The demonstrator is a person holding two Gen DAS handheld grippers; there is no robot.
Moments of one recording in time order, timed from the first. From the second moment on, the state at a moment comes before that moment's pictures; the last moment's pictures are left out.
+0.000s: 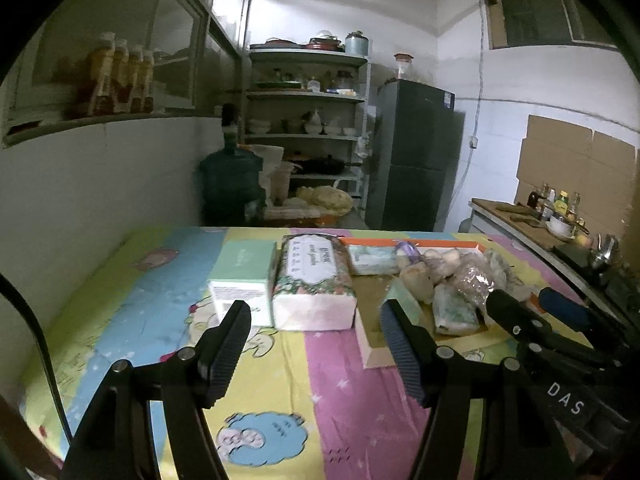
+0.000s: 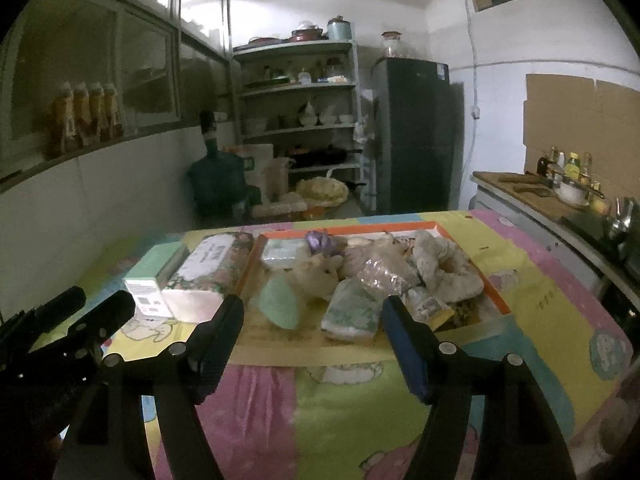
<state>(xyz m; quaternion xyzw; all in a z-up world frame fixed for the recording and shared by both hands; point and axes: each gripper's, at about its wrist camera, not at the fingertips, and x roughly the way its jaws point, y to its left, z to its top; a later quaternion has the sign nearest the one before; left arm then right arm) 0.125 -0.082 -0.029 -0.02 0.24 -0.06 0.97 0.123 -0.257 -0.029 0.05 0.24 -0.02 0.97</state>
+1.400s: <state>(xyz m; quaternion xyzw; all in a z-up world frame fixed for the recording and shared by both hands) -0.005 -0.074 -0.015 0.00 0.19 -0.02 0.98 -0.021 -0.226 -0.003 0.04 0.17 -0.03 0.98</state>
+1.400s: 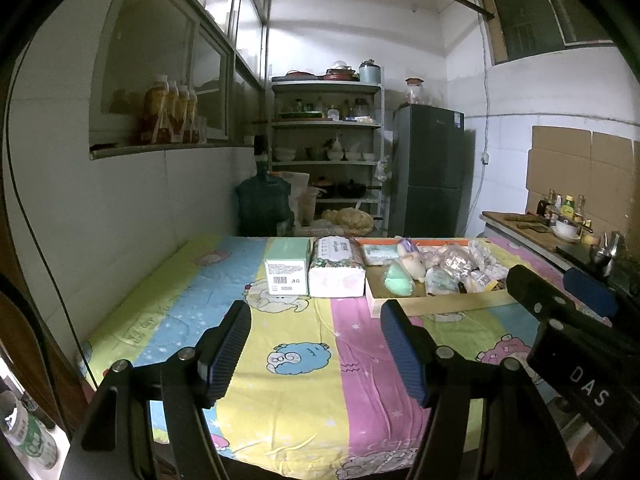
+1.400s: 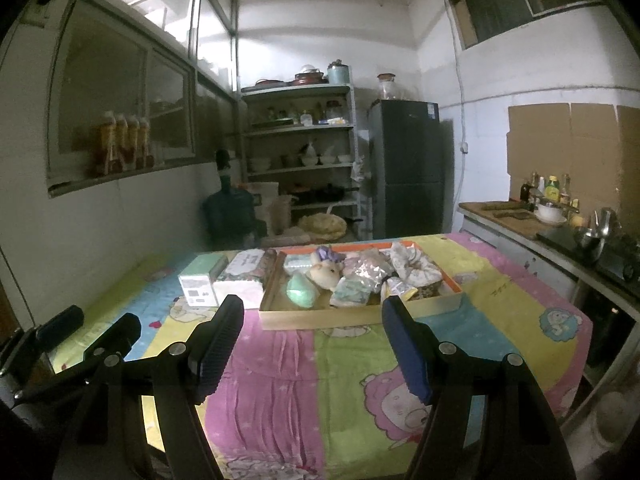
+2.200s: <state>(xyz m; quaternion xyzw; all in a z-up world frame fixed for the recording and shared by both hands) -0.004 -0.077 -0.014 0.01 0.19 -0.02 0.98 -0.021 -0.225 -0.003 0.04 0.17 -0.03 0.98</state>
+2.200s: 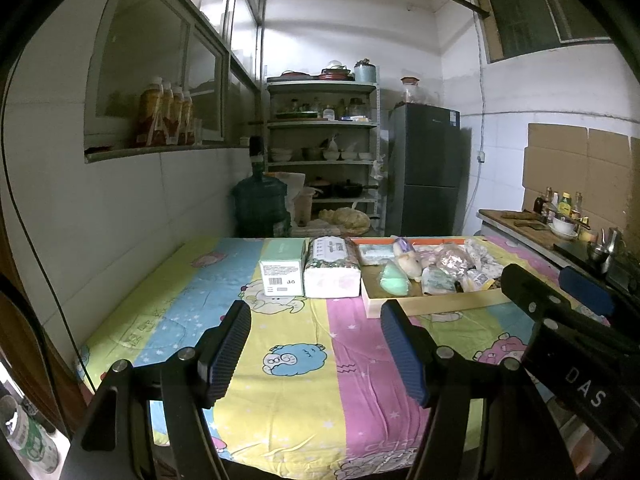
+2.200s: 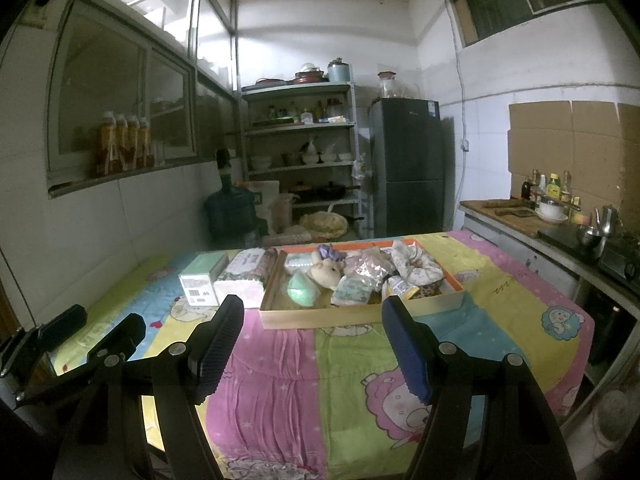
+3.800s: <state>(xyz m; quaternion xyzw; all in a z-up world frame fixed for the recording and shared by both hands) -0.004 -0.077 -0.015 0.01 0.19 -0.02 0.98 -0.019 -0.222 -0.002 0.04 0.17 -0.03 0.98</state>
